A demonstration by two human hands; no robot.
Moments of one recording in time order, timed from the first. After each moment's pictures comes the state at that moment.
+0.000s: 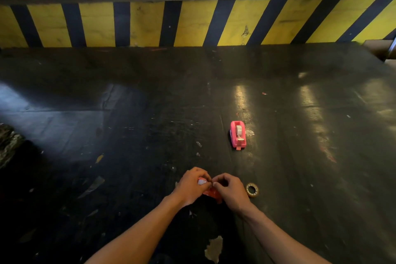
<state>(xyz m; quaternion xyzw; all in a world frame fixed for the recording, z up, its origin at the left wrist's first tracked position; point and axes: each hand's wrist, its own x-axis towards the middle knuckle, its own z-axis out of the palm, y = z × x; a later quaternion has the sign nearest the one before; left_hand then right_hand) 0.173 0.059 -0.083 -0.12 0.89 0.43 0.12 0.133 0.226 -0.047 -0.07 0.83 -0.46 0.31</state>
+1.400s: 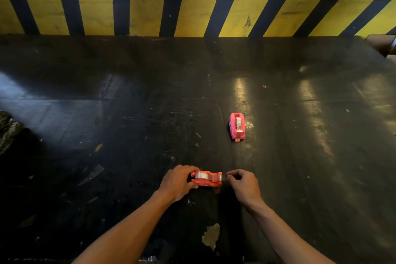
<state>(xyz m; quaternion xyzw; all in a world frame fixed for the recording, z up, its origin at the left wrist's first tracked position) 0.202 0.041 -0.082 -0.09 0.95 0.28 0.13 0.132 0.255 -0.063 0.02 0.86 -0.44 0.24</state>
